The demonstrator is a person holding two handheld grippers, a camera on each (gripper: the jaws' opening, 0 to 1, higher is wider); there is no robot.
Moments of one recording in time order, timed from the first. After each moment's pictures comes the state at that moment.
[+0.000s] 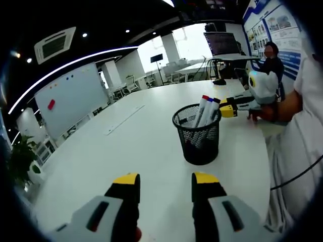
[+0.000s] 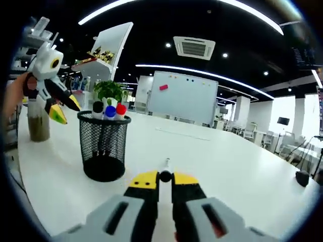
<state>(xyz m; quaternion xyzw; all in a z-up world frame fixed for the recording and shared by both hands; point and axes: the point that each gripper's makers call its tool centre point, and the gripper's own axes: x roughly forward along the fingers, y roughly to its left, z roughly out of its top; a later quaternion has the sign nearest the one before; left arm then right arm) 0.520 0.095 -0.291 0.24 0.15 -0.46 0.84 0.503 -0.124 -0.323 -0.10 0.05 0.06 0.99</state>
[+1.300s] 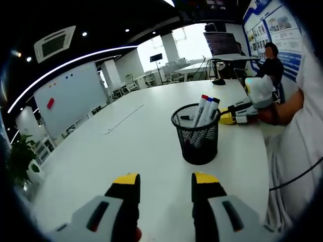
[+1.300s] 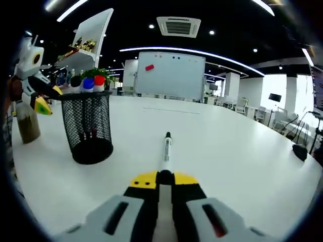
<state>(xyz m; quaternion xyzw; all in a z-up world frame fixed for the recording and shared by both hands) 0.515 0.093 -0.291 0.24 0.16 -0.46 0.84 0.496 -0.143 -0.363 -0.06 0.14 0.01 0.99</state>
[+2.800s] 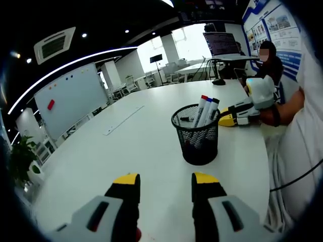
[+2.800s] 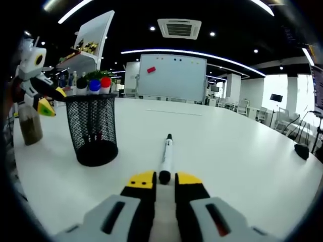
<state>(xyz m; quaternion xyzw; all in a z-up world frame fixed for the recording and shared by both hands) 0.524 0.097 -0.293 0.24 0.15 -0.46 0.84 0.496 -0.137 -0.360 -0.05 0.13 0.02 0.99</state>
